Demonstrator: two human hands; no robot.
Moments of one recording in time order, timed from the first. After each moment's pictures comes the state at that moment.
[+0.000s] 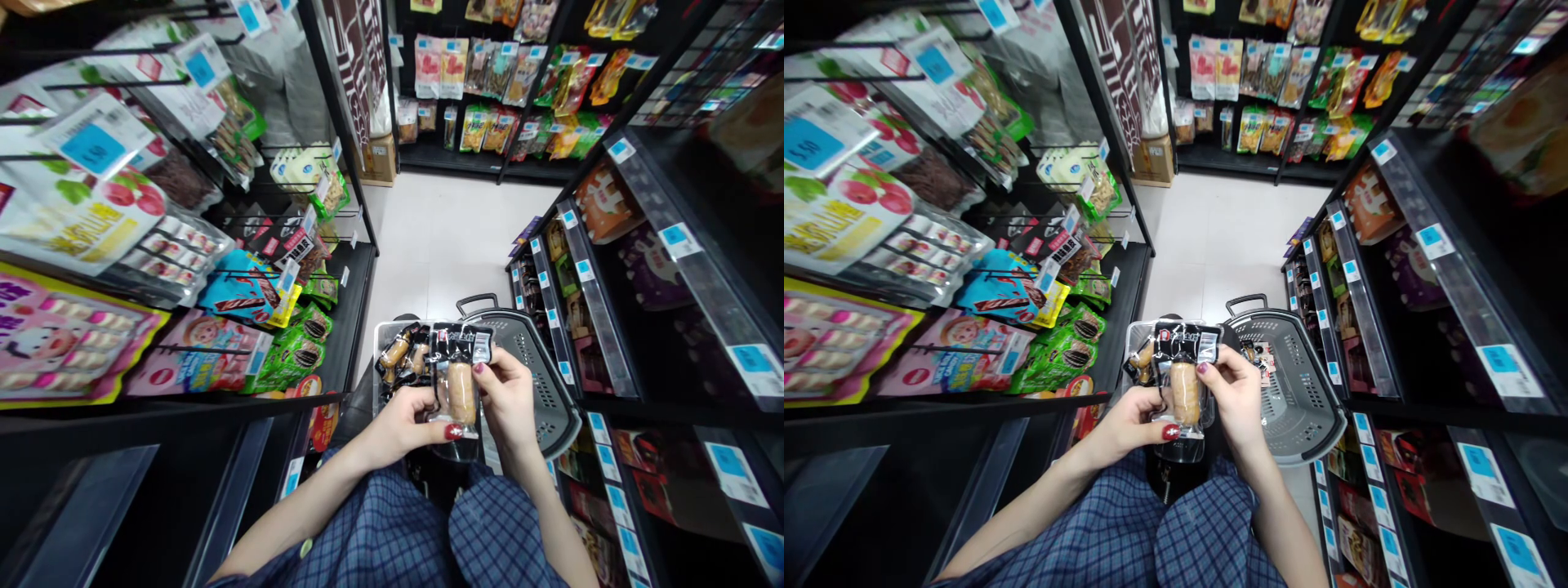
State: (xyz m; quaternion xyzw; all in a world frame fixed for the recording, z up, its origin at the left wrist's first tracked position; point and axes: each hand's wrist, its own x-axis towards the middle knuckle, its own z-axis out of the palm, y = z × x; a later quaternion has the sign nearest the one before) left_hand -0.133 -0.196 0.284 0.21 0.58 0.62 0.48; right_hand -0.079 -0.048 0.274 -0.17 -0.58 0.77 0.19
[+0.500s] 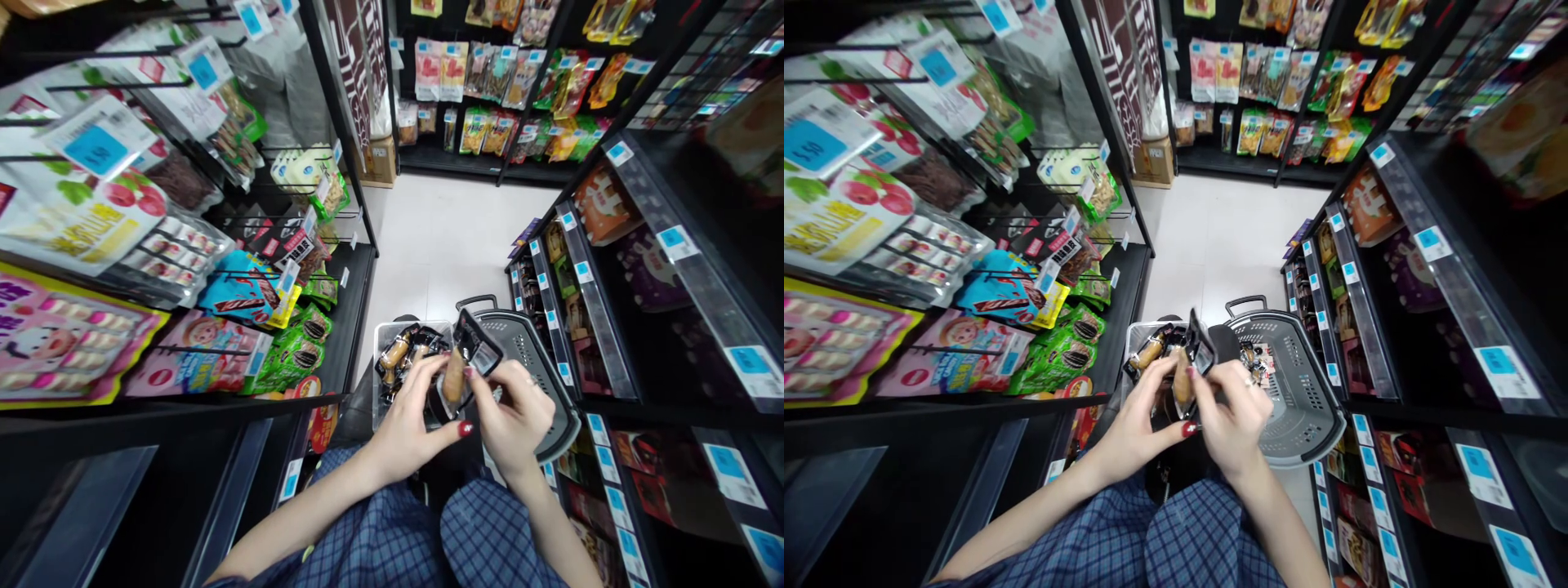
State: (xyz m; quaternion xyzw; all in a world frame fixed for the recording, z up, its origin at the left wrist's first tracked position) left_hand -0.120 -0.192 0.279 0.27 0.72 0.58 0.27; right_hand -0.065 -0.058 0.293 -0.13 -0.82 0.43 0.36
